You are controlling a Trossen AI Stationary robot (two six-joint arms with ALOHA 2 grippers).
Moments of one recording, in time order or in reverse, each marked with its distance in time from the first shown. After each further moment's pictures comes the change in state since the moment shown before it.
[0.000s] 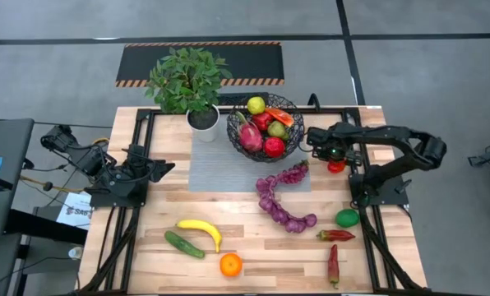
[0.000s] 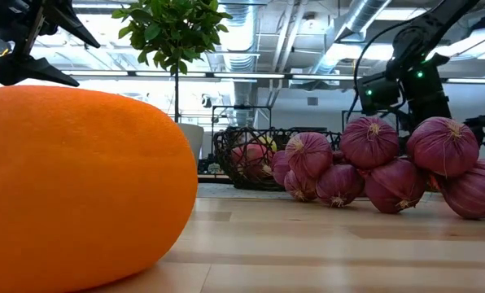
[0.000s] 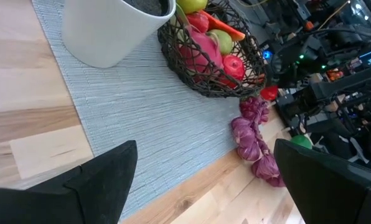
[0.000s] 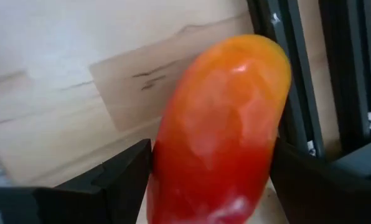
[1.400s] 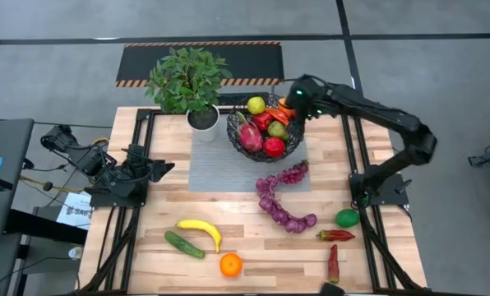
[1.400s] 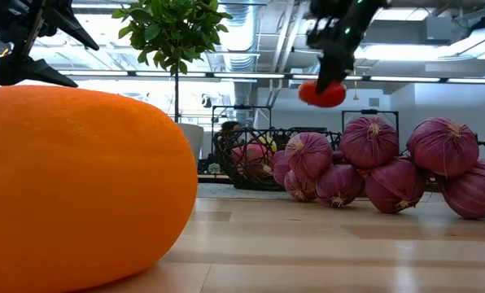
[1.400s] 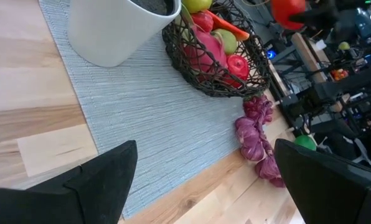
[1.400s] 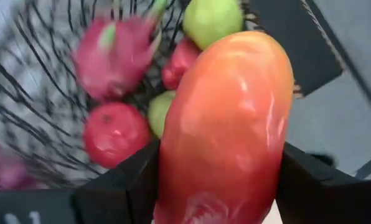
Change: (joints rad) left arm 0.000 0.000 0.000 -0.022 0.002 -0.019; right arm 0.005 0.085 0.732 0.104 -0.049 -1.546
